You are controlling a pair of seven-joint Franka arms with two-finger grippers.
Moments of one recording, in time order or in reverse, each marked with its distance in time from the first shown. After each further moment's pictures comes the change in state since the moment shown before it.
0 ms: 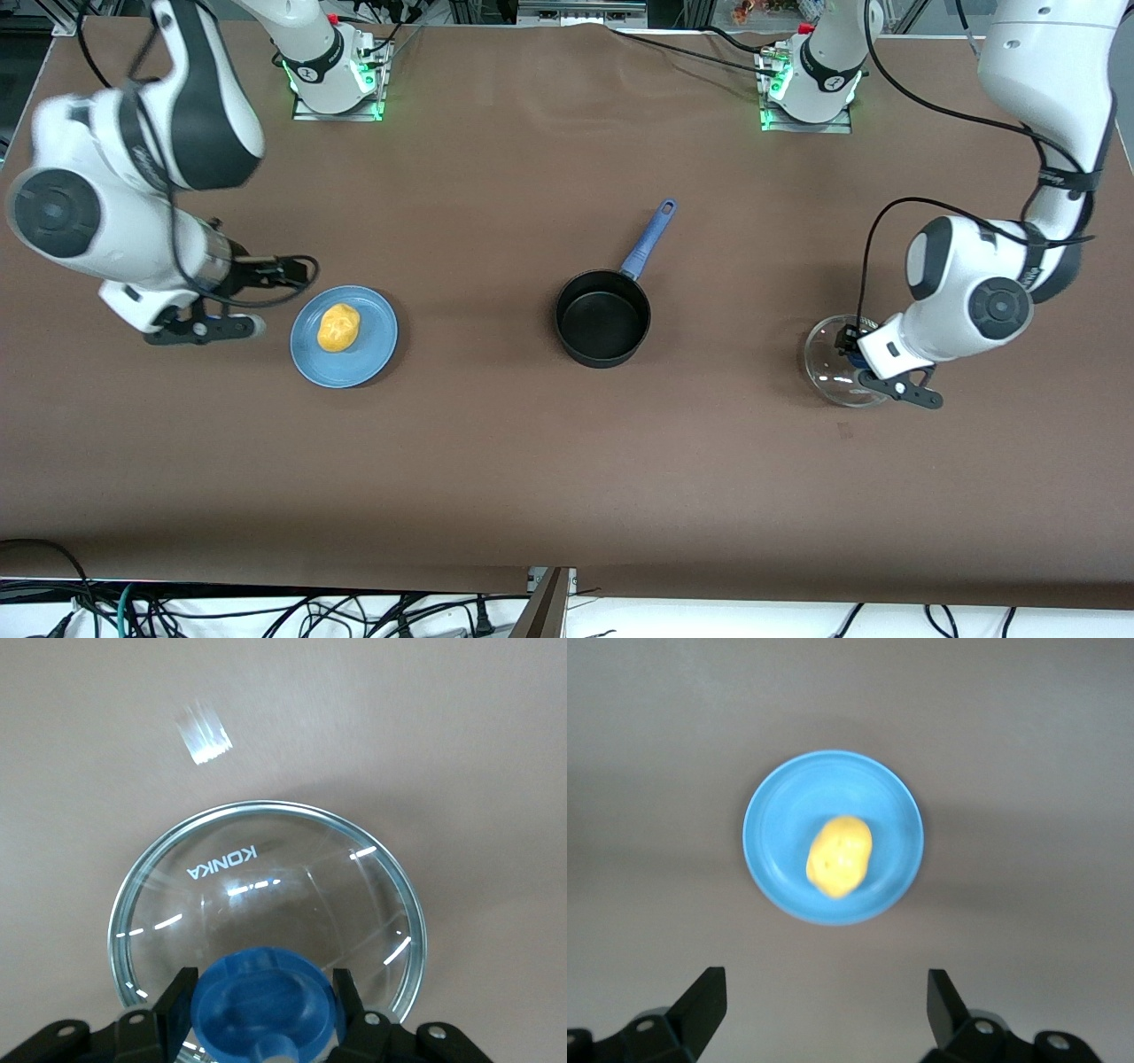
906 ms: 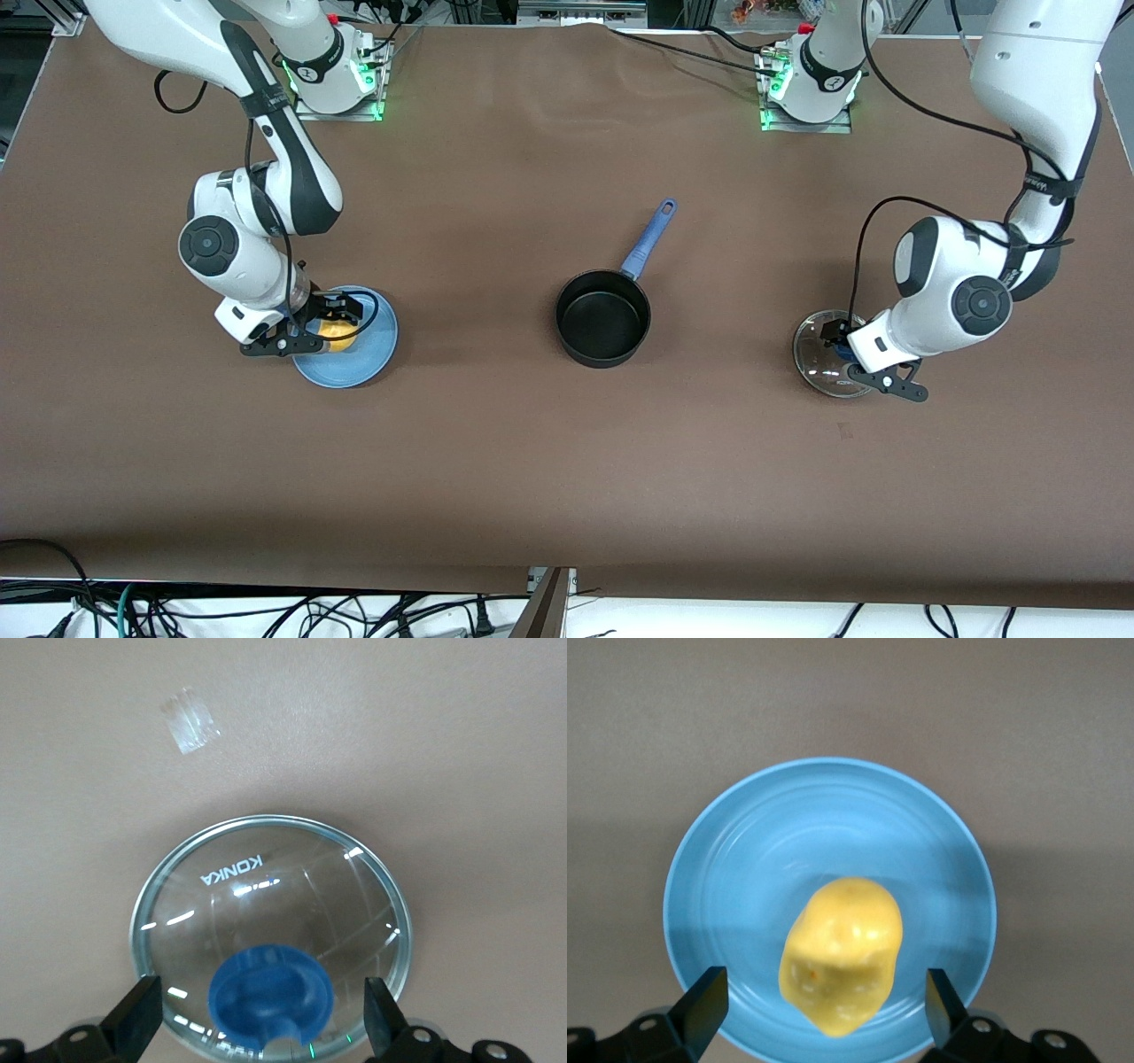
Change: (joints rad) left arm 0.005 -0.025 -0.010 -0.003 0.000 -0.015 -0.001; right arm -0.004 0.090 -0.006 -0.354 0.004 0.586 0.036
